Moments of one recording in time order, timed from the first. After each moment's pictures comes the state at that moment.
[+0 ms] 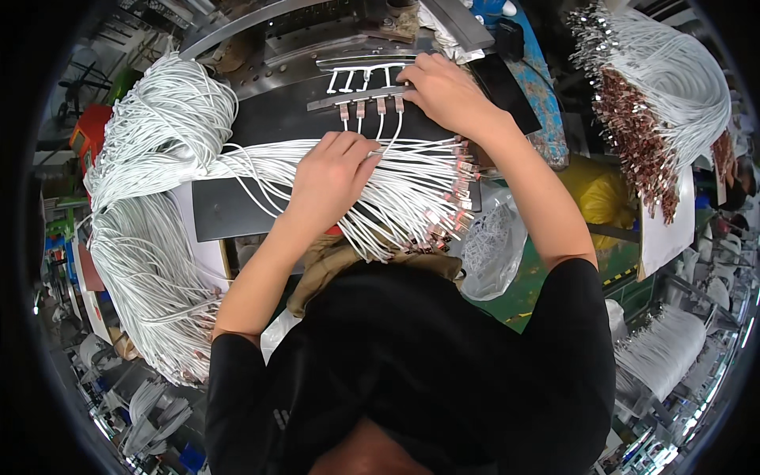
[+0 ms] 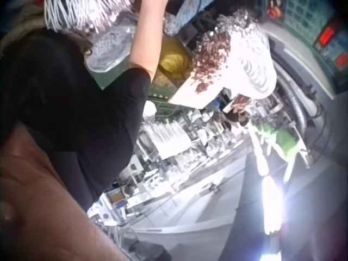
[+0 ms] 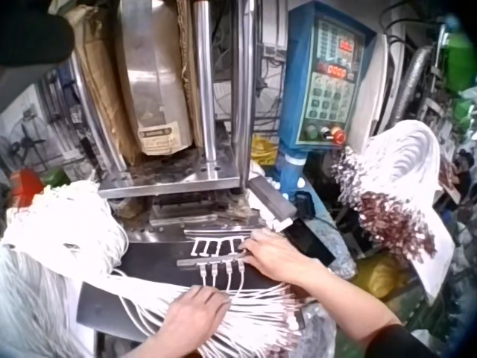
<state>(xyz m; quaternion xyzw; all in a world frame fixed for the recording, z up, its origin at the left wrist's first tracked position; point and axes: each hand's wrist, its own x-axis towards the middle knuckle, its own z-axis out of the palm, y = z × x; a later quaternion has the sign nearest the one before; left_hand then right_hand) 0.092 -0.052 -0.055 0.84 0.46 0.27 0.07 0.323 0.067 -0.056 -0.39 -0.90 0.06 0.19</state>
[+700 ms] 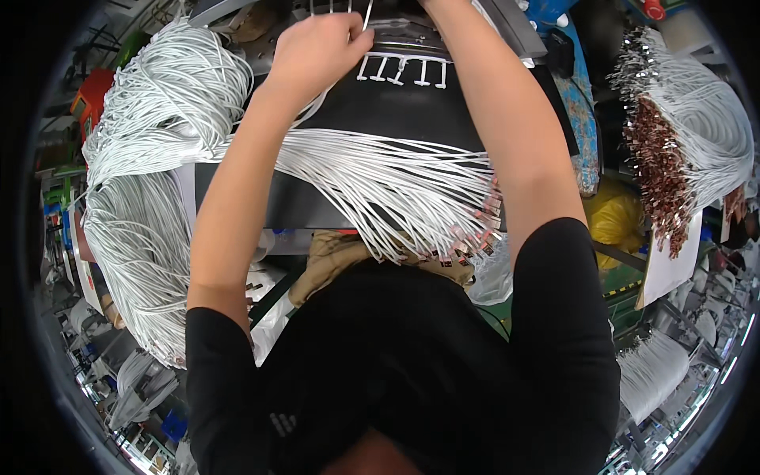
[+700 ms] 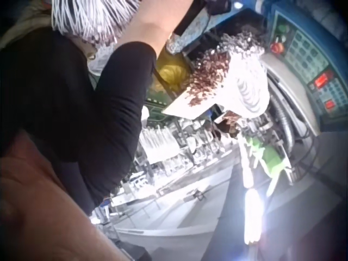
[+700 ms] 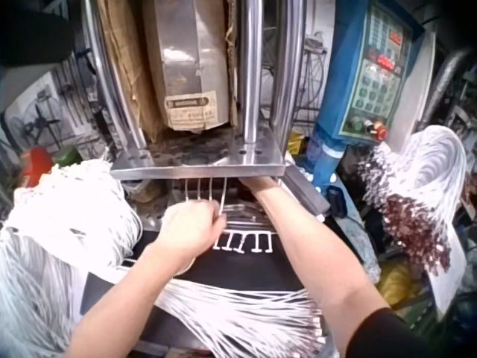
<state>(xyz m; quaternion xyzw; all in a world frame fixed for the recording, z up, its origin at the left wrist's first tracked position) 0.046 0.086 -0.022 0.79 0.59 0.18 0.01 0.198 0.306 -0.091 -0.45 -0.78 0.12 0.42</state>
